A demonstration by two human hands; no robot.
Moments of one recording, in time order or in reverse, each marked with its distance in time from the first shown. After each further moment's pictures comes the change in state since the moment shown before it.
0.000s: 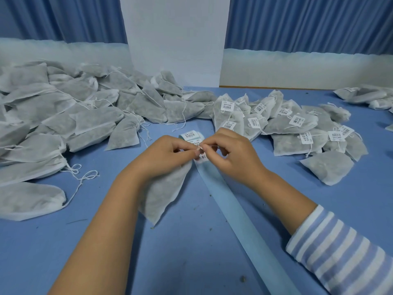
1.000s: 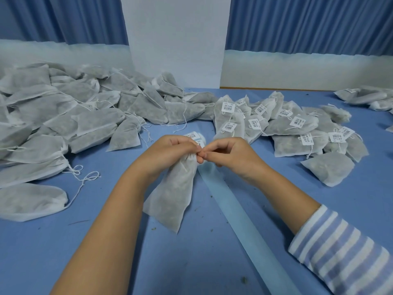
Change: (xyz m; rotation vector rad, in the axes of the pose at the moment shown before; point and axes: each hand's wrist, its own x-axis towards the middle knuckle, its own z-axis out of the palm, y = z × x) left_hand -0.003 0.013 0.002 -0.342 -0.021 -0.064; right_hand 0.005 -0.007 -0.007 0.672 -0.281 0.506
